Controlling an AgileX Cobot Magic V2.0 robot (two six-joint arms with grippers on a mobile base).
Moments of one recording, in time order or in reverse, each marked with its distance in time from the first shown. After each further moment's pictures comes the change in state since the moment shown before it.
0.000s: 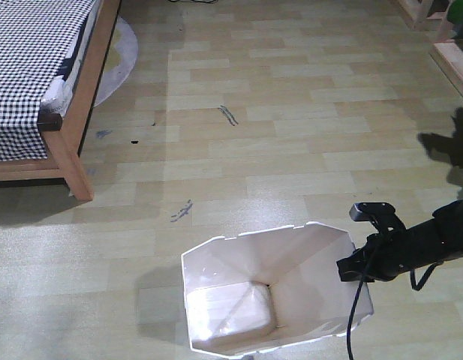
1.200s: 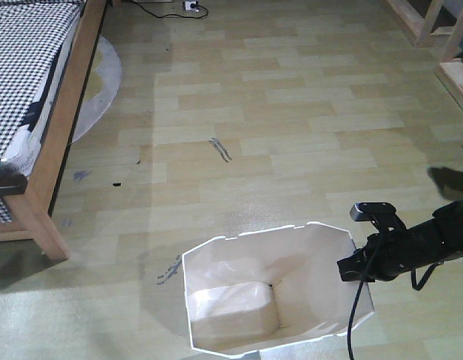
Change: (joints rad) left arm 0.000 0.000 0.000 0.000 0.000 0.000; right arm 0.000 0.000 0.000 -0.001 -0.010 0.000
